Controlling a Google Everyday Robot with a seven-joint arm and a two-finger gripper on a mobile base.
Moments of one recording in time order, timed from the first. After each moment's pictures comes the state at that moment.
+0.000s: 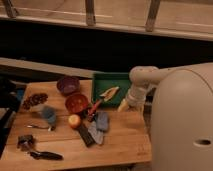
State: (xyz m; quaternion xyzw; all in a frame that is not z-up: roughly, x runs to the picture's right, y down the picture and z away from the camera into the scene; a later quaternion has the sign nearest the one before) arm 0.150 0.129 0.787 -0.32 0.23 0.68 0.62
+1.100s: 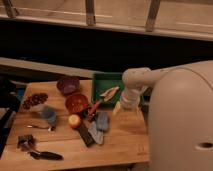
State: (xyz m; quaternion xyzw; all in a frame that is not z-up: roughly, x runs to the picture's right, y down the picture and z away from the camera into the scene) arm 0.110 0.140 0.781 -0.33 0.21 0.63 0.67
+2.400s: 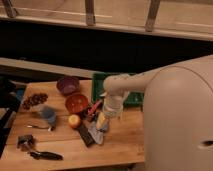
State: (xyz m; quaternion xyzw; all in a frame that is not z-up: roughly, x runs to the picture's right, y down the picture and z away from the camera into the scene) arm 0.029 0.188 0.758 -0.42 0.19 0.53 0.71
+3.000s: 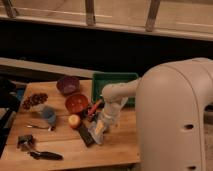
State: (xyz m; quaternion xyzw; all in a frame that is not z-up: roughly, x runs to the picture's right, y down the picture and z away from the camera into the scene) arm 0.015 0.234 0.776 -0.45 0.20 0.52 0.70
